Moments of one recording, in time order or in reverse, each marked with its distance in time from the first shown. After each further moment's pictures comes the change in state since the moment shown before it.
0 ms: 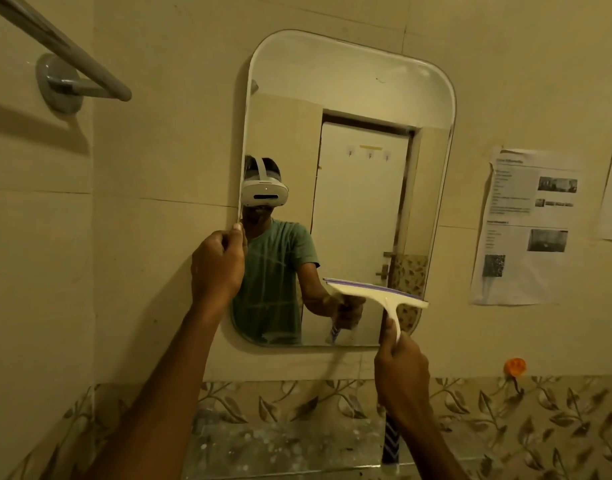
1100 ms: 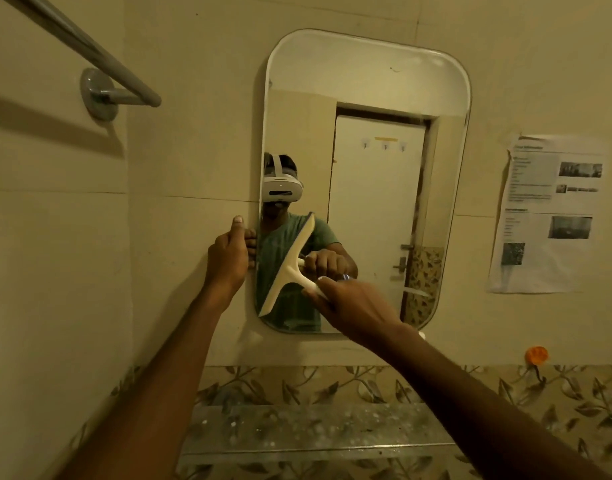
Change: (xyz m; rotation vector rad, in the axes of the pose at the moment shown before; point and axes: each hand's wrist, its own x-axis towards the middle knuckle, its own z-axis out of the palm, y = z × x) left_hand 0.004 -0.005 -0.021 -0.232 -0.135 -0.156; right_hand 0.031 -0.081 0.028 -0.465 -0.424 -0.920
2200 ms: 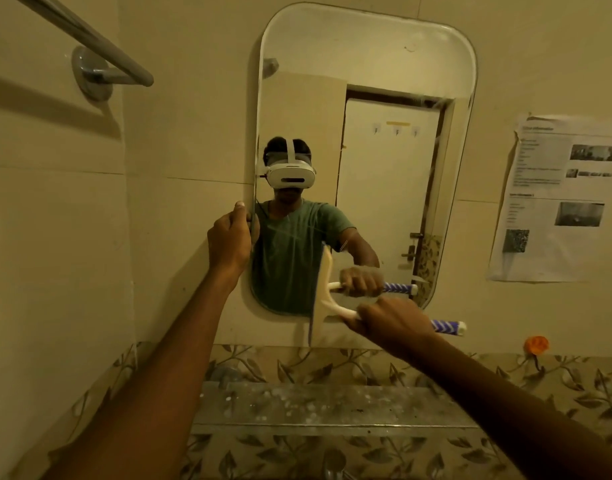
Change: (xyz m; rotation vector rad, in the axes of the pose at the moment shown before) left_hand -0.003 -0.004 0.015 0.083 0.140 0.051; right_hand -0.057 0.056 0.010 -0.204 -0.286 0.036
